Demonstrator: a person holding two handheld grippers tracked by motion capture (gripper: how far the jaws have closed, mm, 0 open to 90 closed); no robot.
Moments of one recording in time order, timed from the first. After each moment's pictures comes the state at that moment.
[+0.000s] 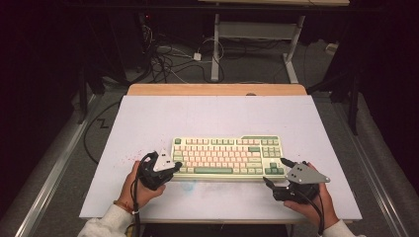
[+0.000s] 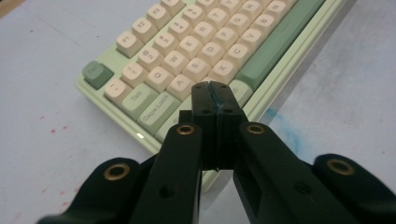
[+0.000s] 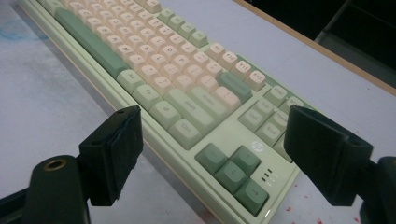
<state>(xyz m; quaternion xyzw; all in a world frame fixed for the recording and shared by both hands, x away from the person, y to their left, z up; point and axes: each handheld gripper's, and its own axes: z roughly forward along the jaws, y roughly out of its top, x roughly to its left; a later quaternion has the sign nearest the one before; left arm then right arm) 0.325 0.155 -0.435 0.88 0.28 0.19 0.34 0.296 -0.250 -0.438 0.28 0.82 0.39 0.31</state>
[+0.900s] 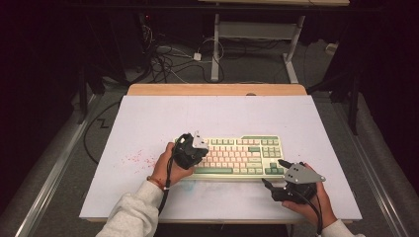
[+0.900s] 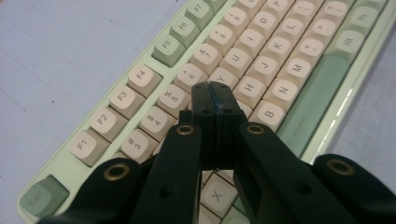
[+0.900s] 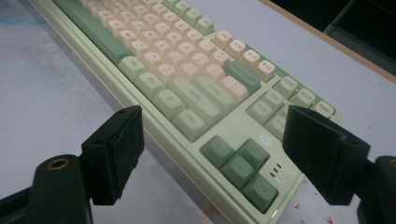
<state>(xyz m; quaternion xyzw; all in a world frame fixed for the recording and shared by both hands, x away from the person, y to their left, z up) 0.387 0.080 -0.434 0.90 0.27 0.17 0.31 0.299 -0.248 -0.445 0.28 0.83 0.38 0.30</state>
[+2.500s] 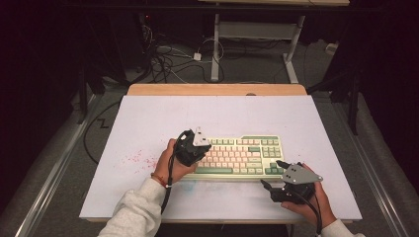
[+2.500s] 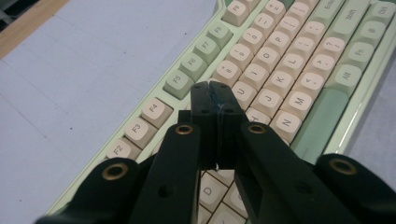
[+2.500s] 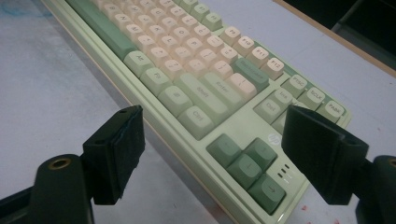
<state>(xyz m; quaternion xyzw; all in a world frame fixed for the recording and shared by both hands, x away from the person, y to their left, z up) 0.384 0.080 -0.421 0.89 0.25 0.19 0.34 0.300 -0.245 -0.447 0.27 0.84 0.38 0.29</state>
